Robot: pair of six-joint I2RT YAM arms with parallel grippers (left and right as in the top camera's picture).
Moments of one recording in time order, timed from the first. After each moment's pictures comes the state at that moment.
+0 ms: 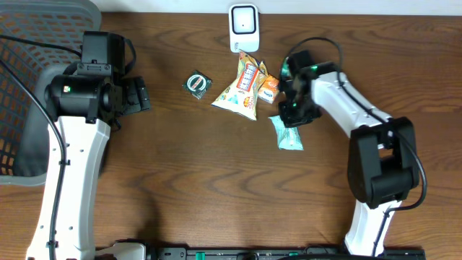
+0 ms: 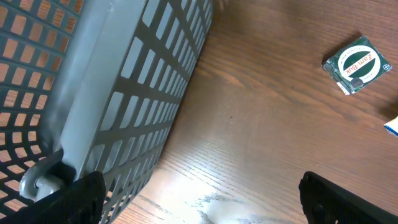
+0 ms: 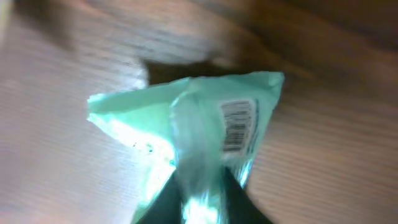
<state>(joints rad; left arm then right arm) -0.06 1.45 1.58 -1.26 -0.30 -0.28 0.27 2.06 1.50 -1.00 -0.17 0.00</state>
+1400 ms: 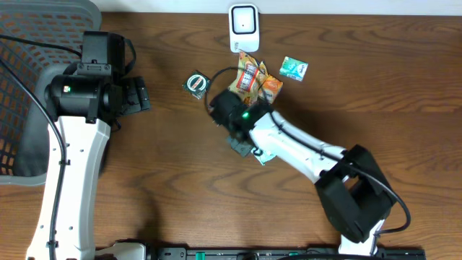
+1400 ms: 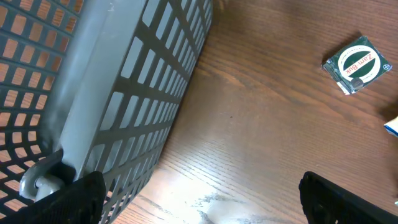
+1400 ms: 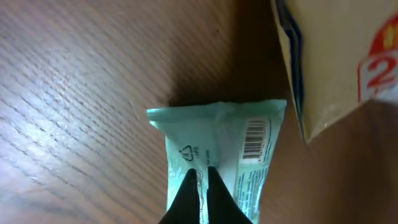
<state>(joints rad) -0.06 1.45 1.58 -1.26 -0.30 -0.28 0.76 1.96 1.40 -0.81 0.22 -0.12</state>
